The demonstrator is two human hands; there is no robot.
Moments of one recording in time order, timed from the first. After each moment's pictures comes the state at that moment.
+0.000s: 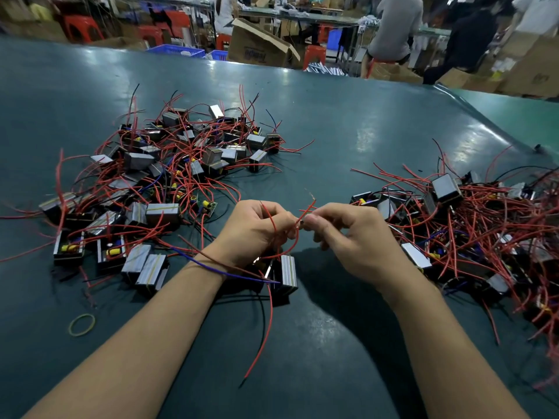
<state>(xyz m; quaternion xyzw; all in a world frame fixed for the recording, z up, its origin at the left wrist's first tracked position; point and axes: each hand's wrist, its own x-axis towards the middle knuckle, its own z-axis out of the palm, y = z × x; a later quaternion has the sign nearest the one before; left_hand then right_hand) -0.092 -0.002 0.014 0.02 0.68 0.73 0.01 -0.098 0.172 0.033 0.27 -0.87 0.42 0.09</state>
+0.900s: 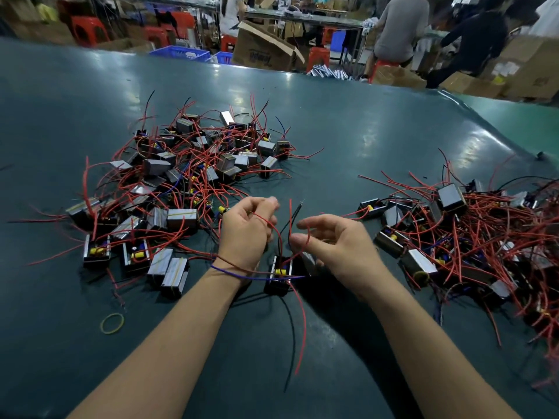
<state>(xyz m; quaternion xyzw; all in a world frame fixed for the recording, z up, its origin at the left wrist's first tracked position) -0.099 -0.012 0.003 -0.11 0.58 0.79 -0.14 -0.089 0.137 0.021 0.10 -0.79 0.60 -0.06</state>
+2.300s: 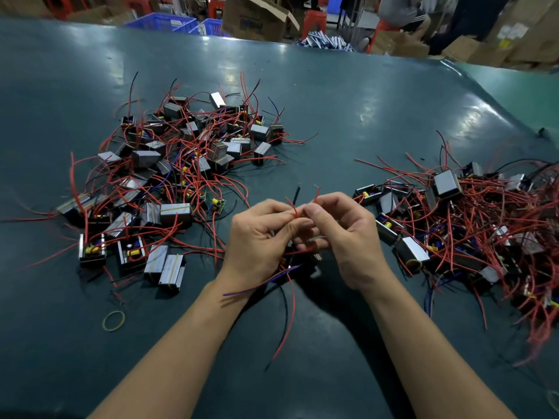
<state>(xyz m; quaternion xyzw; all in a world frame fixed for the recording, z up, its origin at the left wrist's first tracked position) -0.073 -0.004 0.002 0.13 0.77 0.57 -0.26 -0.085 0.139 0.023 0.12 -0.62 0.77 -0.02</state>
